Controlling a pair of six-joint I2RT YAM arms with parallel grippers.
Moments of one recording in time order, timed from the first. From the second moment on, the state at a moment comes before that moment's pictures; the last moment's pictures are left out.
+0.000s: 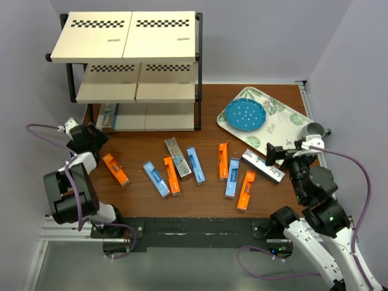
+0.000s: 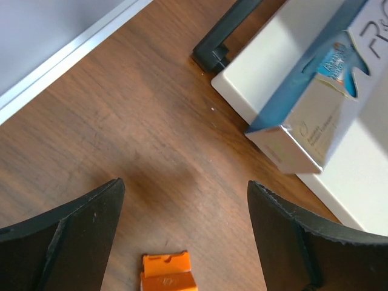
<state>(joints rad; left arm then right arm) 0.39 1.44 0.62 0.22 -0.11 -0.46 0.49 0.32 0.73 -0.46 0.42 0.04</state>
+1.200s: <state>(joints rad) 0.39 1.71 0.88 0.19 -0.10 -0.57 0.49 0.37 0.73 -0.45 0.43 0.03</state>
